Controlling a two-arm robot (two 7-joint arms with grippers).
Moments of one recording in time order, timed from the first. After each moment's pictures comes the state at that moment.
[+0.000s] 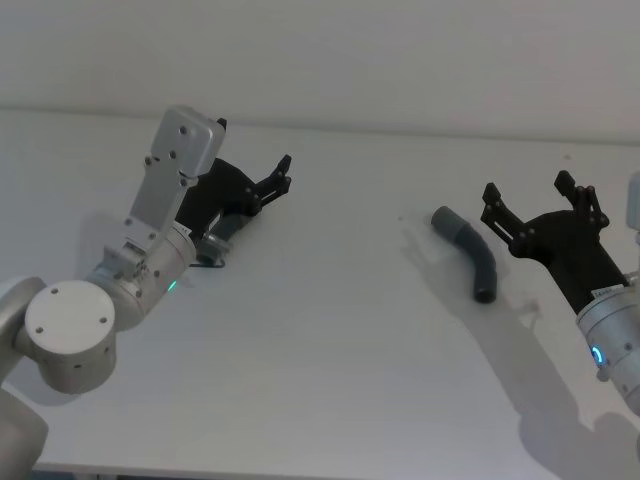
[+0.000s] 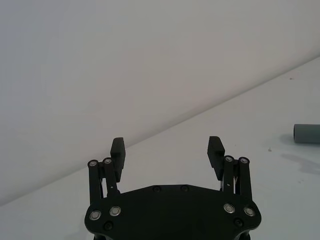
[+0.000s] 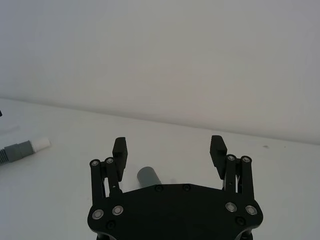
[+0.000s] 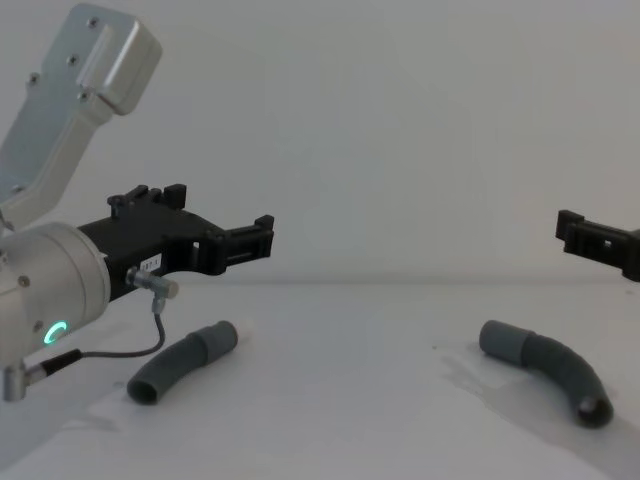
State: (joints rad) left arm -0.24 0.38 0.45 -1.63 -0.20 0.01 -0.01; right arm -0.01 0.34 -0.23 -1.77 0.29 0.03 0.07
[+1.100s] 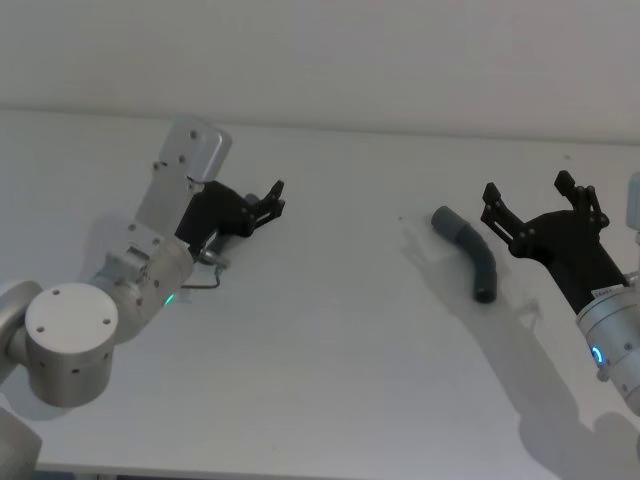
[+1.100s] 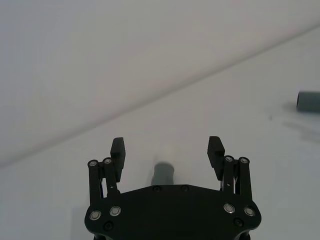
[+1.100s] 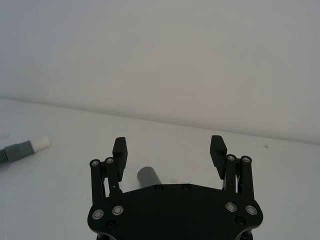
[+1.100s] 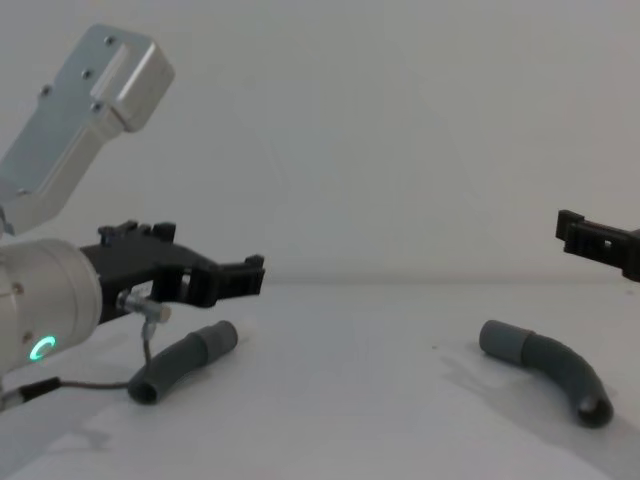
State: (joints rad) left arm -0.20 0.39 0.44 -1.72 -0.20 0.22 0.02; right arm -0.01 0.34 -0.23 -1.77 0.29 0.03 0.07
